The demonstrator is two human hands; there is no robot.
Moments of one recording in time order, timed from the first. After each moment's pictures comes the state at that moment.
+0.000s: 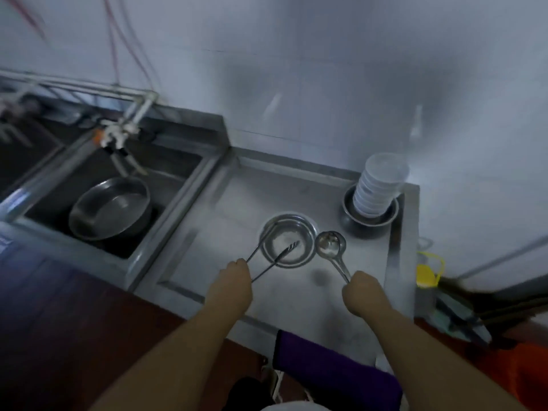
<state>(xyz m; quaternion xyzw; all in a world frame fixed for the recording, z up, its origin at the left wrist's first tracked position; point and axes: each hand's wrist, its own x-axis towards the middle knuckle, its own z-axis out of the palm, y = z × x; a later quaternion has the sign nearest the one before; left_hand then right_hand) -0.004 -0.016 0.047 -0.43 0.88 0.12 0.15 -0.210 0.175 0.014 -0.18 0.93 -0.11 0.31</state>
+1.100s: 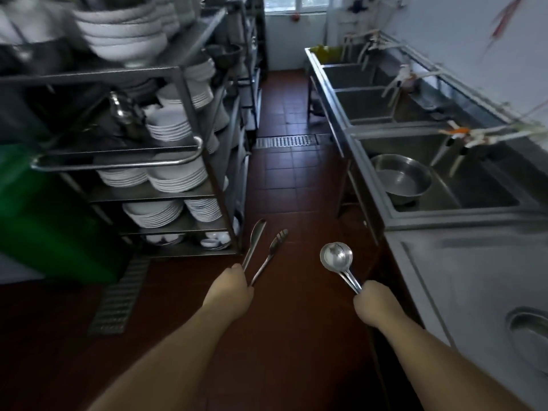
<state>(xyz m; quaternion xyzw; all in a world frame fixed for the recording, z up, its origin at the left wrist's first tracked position) 0.515 0.245 0.109 -0.87 0.44 0.22 -0.06 0.230 0.130 0.084 -0.69 0.67 0.06 0.28</state>
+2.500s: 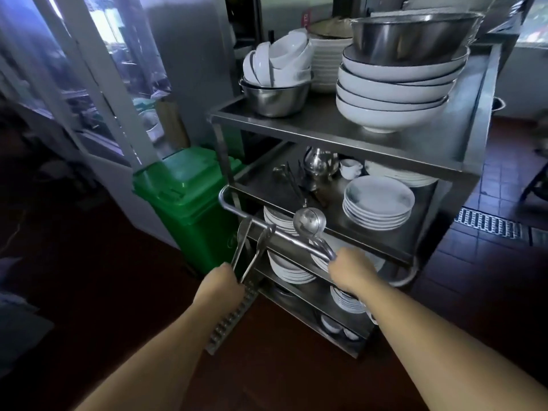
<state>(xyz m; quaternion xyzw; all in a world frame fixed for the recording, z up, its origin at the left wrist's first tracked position) 1.059 0.220 0.167 -0.97 0.11 0.16 -0.15 0.951 -0.037 0.176 -0.89 0.35 0.04 0.29</state>
